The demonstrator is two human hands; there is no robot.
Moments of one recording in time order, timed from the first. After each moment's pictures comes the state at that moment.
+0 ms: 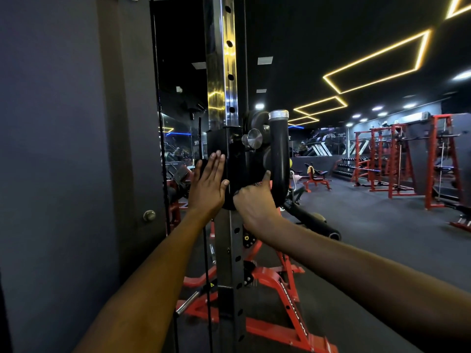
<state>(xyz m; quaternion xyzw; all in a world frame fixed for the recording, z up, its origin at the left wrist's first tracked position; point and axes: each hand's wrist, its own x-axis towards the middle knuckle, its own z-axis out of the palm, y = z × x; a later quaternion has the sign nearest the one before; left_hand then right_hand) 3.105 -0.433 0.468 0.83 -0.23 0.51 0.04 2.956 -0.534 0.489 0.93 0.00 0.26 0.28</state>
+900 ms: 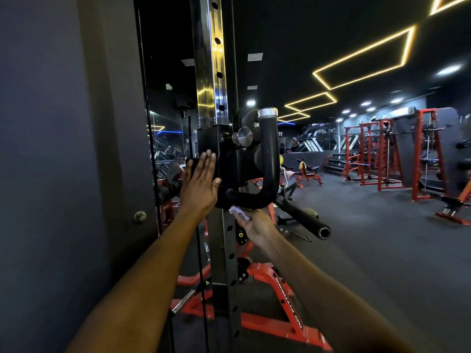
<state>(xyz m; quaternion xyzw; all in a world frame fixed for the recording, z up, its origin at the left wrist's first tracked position) 3.102 -0.432 0.469 0.84 -0.24 0.48 0.06 3.018 -0.567 0.423 0.39 0.01 0.13 -0.91</state>
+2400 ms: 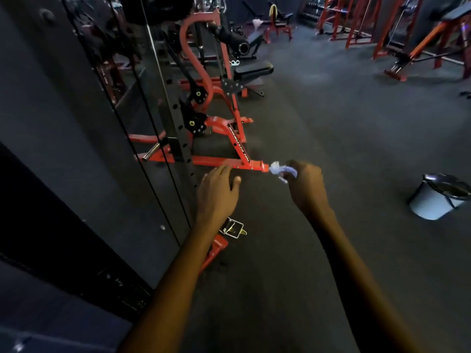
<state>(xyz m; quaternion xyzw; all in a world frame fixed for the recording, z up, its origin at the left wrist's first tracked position) 2.726 -0.490 0.219 0.93 -0.25 0.08 0.26 2.646 -0.665 0.233 0.90 -0.18 0.27 -0.30</state>
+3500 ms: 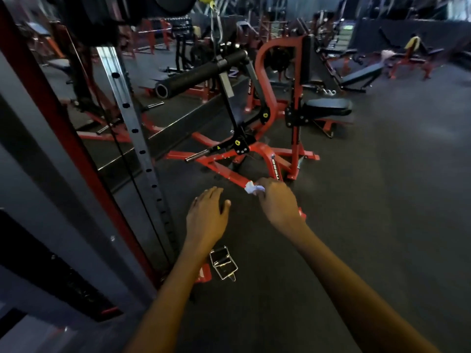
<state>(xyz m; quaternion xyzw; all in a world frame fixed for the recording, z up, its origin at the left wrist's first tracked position) 2.834 -0.798 0.208 0.96 0.04 0.11 0.24 2.883 -0.960 0.225 0.95 0.12 0.15 -0.23</state>
